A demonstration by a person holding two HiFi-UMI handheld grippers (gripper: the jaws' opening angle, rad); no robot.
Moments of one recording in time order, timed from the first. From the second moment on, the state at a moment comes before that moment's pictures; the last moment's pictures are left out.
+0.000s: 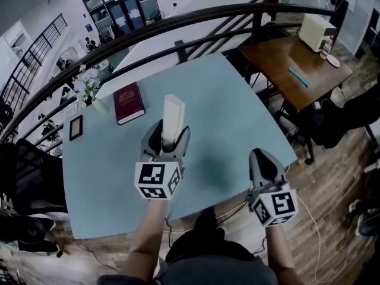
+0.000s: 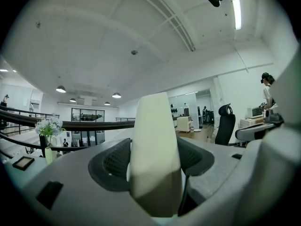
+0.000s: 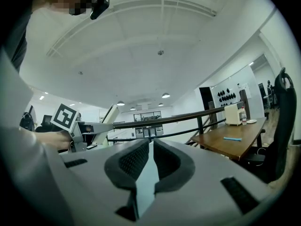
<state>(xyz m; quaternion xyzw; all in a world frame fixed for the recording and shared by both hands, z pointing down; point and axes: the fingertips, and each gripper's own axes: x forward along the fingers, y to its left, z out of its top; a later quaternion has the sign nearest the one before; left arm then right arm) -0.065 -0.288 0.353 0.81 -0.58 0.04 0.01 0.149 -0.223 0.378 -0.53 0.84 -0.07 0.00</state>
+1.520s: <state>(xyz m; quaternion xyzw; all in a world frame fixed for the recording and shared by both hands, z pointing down) -0.048 -0.434 0.611 0.78 -0.52 0.31 0.15 0.121 -0.293 0.408 -0.54 0.84 -0.10 -0.04</state>
